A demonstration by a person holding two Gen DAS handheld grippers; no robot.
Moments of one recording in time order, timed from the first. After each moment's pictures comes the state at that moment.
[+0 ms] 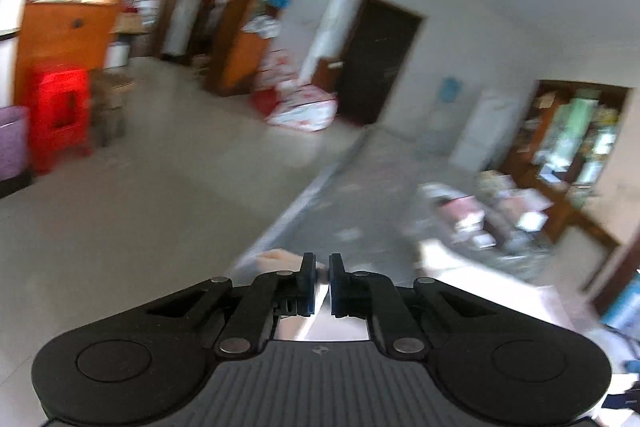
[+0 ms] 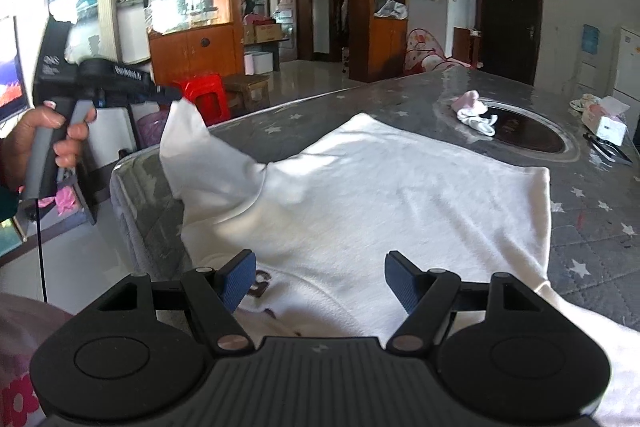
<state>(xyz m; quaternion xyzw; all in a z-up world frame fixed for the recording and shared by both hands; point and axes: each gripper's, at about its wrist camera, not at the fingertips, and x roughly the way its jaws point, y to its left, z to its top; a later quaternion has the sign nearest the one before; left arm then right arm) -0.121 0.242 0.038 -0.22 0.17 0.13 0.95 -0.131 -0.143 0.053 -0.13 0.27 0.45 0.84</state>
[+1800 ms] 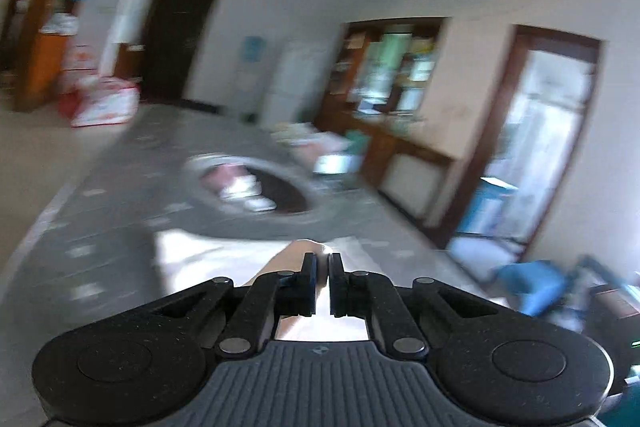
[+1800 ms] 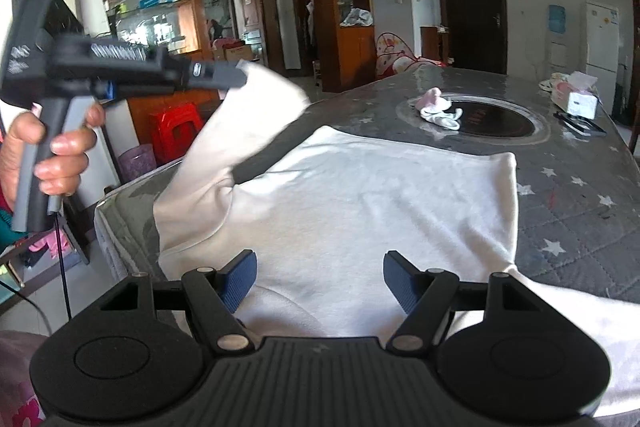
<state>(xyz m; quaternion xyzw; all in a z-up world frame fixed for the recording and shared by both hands) -0.051 0.109 0.070 -0.15 0.18 -0.17 0.96 -0.118 -0.167 0.057 -0.07 0.27 0.42 0.86</state>
